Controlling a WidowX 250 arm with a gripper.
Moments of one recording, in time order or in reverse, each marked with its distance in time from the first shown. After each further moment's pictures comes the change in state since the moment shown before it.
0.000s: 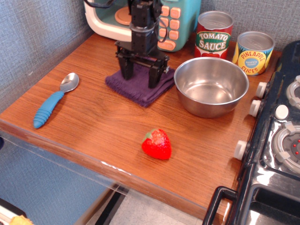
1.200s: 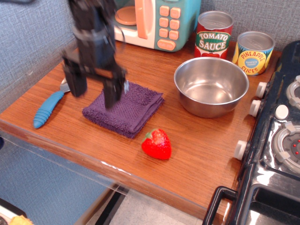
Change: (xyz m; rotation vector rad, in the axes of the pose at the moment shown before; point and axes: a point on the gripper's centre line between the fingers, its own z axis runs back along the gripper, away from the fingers) arm -0.108 0.010 0.071 -0.035 -0.105 0.011
